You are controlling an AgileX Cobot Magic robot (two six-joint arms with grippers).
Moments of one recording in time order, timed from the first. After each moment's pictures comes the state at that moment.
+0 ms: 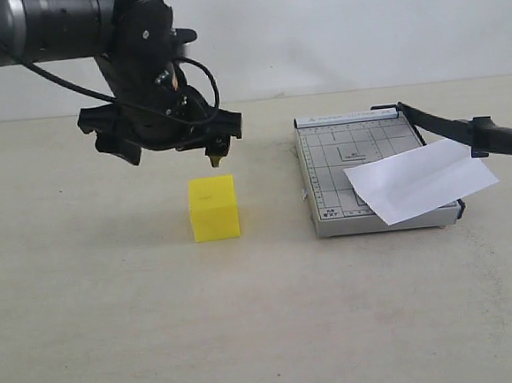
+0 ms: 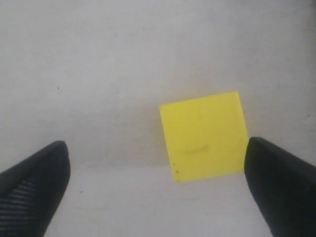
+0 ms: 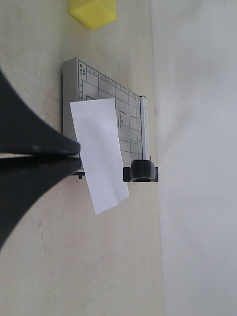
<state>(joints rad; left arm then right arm) -0.60 1.99 -1.57 0.32 0.91 -0.65 0.11 0.10 0.00 0.23 0.15 -0.13</state>
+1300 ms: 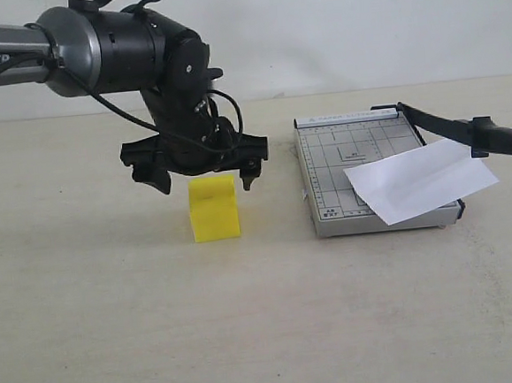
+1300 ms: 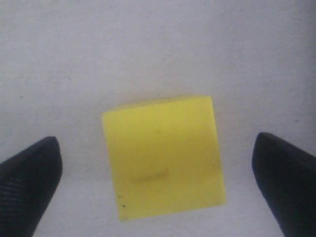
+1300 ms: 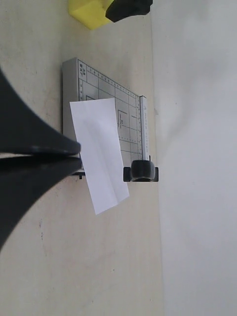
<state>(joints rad) -0.60 2.14 -1.65 0.21 0.88 -0.65 0.11 0.10 0.00 0.23 0.15 -0.13</state>
